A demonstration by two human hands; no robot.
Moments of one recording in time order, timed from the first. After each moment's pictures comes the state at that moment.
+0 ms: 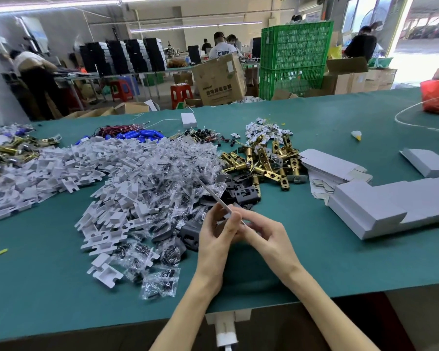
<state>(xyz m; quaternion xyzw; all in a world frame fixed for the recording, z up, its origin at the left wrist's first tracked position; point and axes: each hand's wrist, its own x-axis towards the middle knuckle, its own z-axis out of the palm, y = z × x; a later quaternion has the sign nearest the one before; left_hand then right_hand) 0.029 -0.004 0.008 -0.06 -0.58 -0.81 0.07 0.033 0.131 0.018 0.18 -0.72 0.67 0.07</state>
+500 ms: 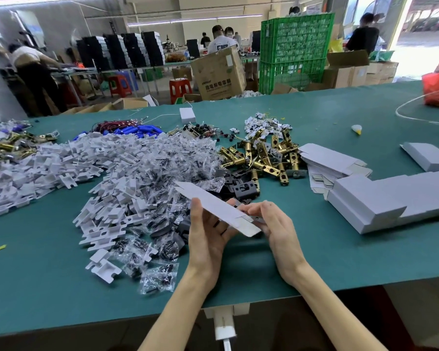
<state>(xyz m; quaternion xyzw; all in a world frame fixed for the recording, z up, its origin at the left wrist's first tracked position) 0.028 -0.012 0.016 0.01 -0.47 -0.88 0.02 0.033 0.135 0.011 0.10 -0.64 0.76 0.10</state>
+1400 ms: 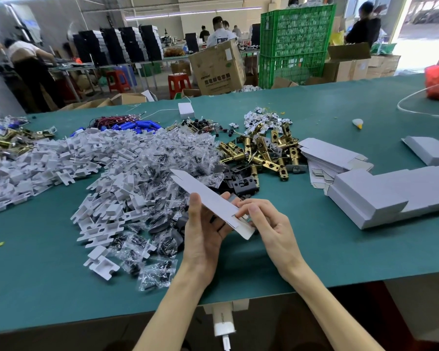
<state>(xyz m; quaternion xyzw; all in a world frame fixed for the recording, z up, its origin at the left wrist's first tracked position) 0.033 -0.016 0.025 0.02 -0.48 -0.88 0.00 0.042 0.128 0.021 0.12 -0.67 0.72 0.12</state>
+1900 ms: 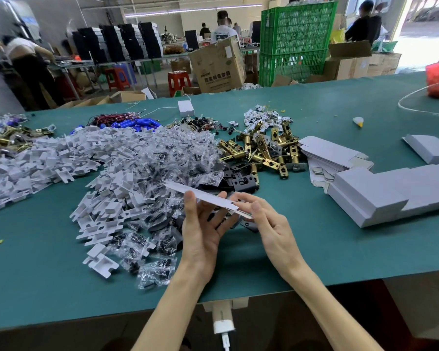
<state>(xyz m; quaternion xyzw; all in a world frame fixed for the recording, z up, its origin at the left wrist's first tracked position) 0.029 -0.018 0.020 0.04 -0.44 -0.90 0.03 0.042 0.128 0.019 0.13 -0.70 0.69 0.11</state>
